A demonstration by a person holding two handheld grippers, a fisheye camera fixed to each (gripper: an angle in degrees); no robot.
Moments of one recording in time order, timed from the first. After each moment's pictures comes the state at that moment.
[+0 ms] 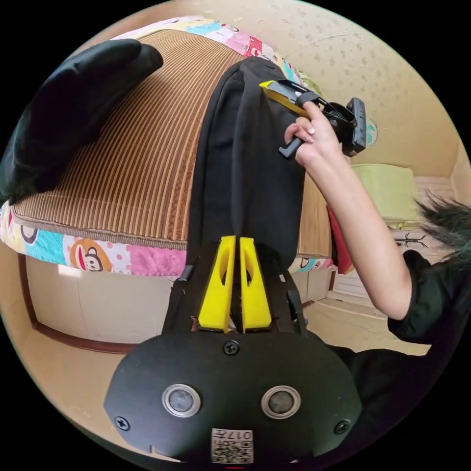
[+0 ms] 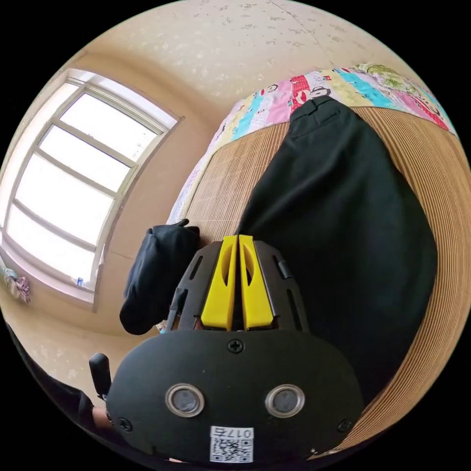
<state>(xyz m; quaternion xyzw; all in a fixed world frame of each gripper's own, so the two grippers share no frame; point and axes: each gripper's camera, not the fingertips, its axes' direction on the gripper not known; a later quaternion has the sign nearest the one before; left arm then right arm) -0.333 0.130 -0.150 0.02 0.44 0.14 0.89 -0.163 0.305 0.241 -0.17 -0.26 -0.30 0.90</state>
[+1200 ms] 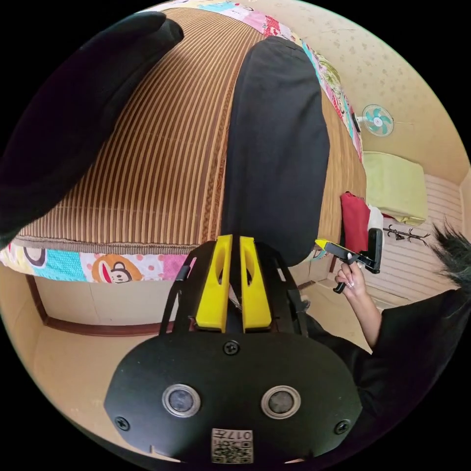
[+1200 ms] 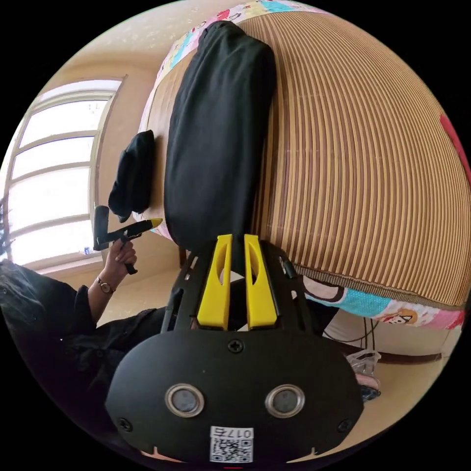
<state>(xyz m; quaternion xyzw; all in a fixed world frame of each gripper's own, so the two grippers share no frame) -0.368 0.074 -0.116 -0.06 0.42 0.17 0.89 0.121 0.330 0.119 -0.37 -0.18 -0.21 0.89</state>
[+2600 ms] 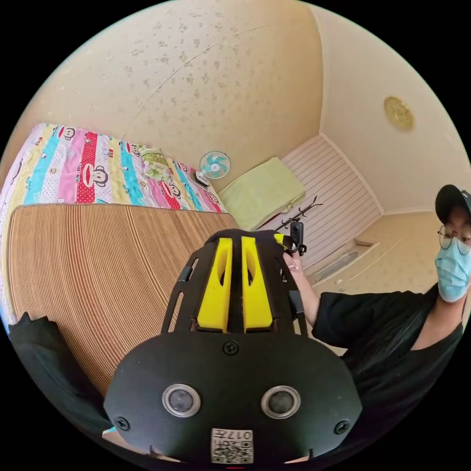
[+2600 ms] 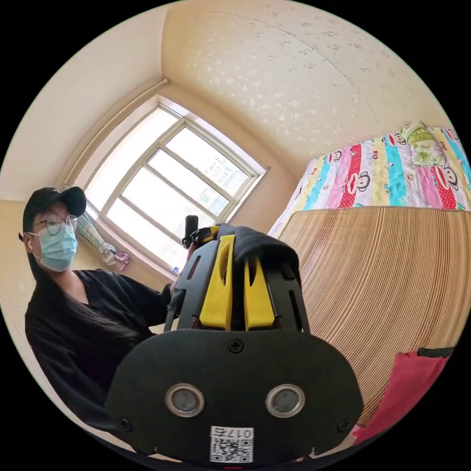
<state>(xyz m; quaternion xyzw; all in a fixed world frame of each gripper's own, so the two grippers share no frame) -0.420 -0.014 -0.456 0.18 0.61 0.34 0.69 -0.013 0.029 -0.139 -0.16 -0.46 -0.32 0.81</state>
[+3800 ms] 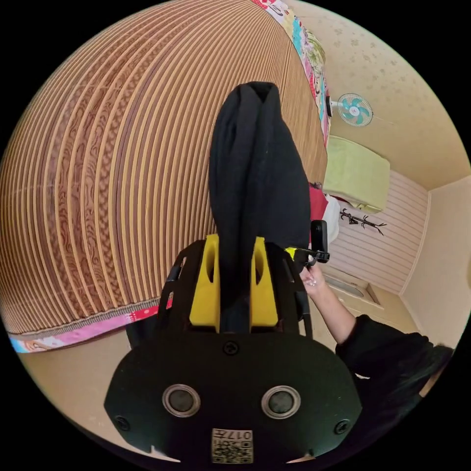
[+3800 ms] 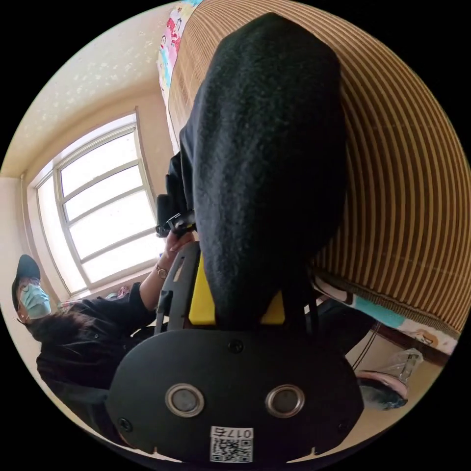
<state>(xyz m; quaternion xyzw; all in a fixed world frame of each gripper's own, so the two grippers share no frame) -0.249 0.090 -0.124 -0.19 0.52 0.21 0.80 0.055 0.177 0.201 -0.49 -0.33 -0.08 0.80</state>
